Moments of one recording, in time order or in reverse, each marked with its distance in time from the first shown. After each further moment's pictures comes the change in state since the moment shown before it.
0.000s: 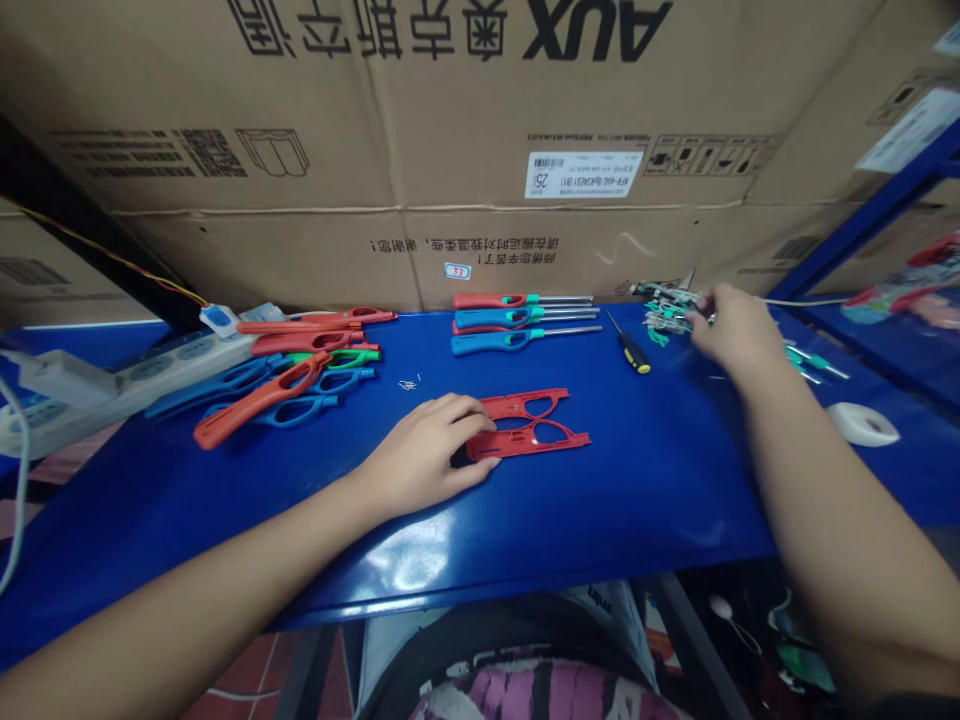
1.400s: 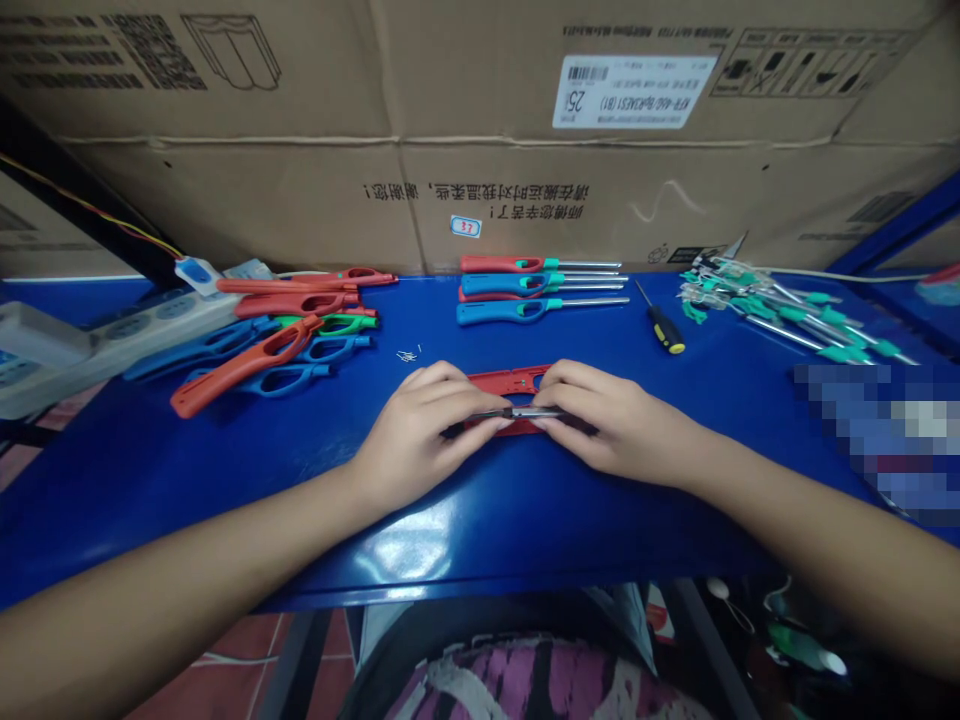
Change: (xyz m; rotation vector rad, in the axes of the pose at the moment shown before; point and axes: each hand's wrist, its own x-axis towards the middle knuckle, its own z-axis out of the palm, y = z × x) left_hand -0.002 0.006 0.009 -0.131 0.390 0.068; right_hand -0.134 -0.118 -0.013 0.683 -0.290 -1.156
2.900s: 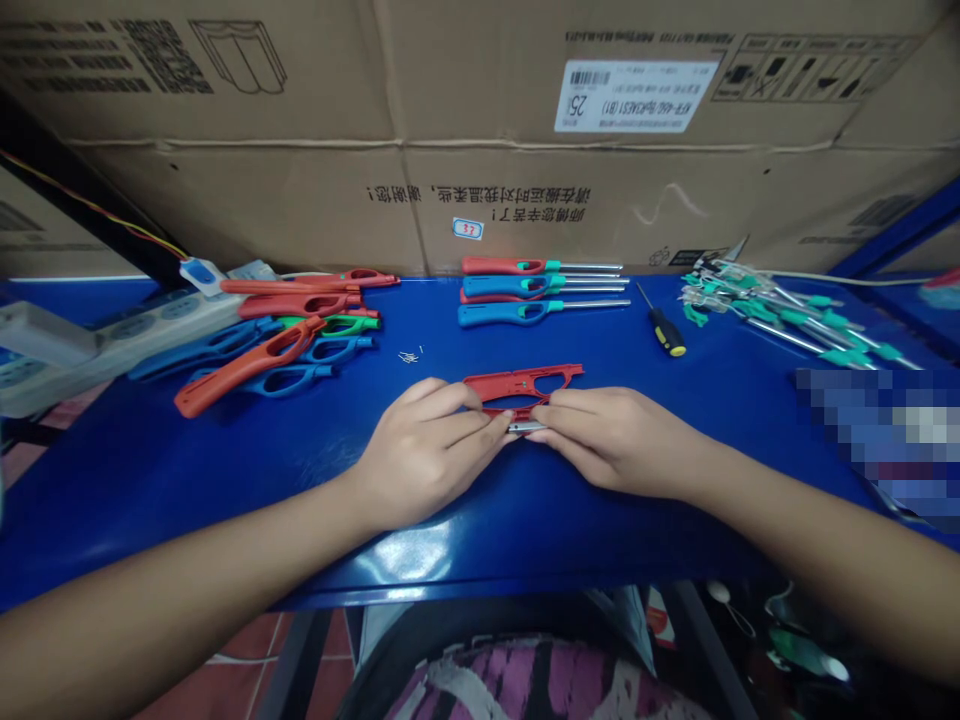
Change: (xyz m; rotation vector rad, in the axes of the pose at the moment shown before) left_hand 0.003 0.013 -0.004 0.413 0.069 0.362; right_hand -0.002 -0.007 0.002 -0.215 -0.042 -0.080
